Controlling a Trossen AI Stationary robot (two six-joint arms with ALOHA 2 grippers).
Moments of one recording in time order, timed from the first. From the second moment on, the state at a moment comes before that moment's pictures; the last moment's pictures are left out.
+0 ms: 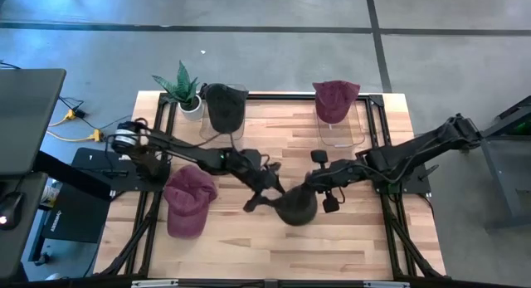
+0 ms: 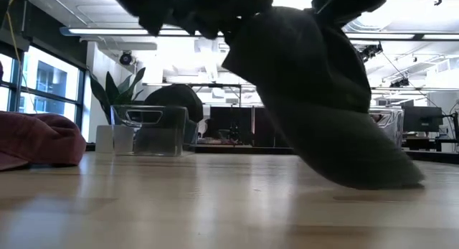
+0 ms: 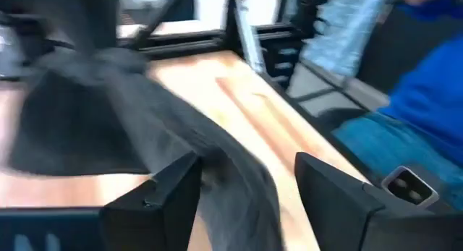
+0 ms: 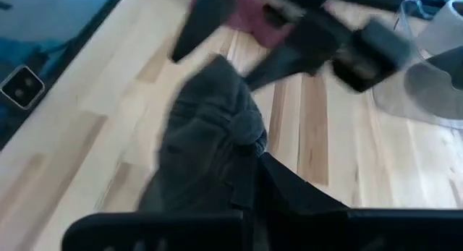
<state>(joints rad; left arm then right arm) -0.10 1.73 1.05 0.34 0.45 0.06 0.30 1.19 0.86 -0.29 0.15 0.00</state>
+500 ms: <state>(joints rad) -0.10 1.75 1.05 0.38 0.46 0.11 0.26 1.14 0.96 -0.51 0.19 0.20</state>
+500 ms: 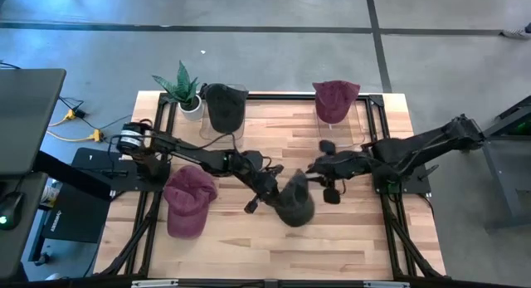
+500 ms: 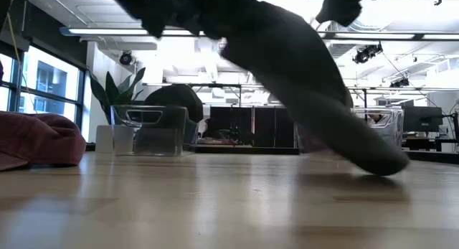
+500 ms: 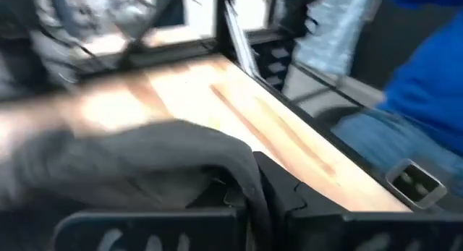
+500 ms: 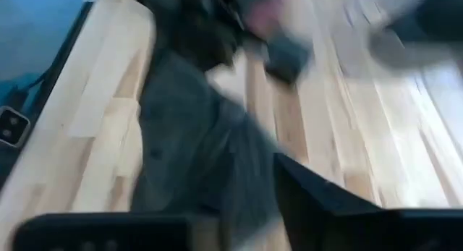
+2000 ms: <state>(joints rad) -0.08 1.53 1.07 0.30 -0.17 -0.24 0.51 1.68 0.58 0.36 1.28 -0.02</state>
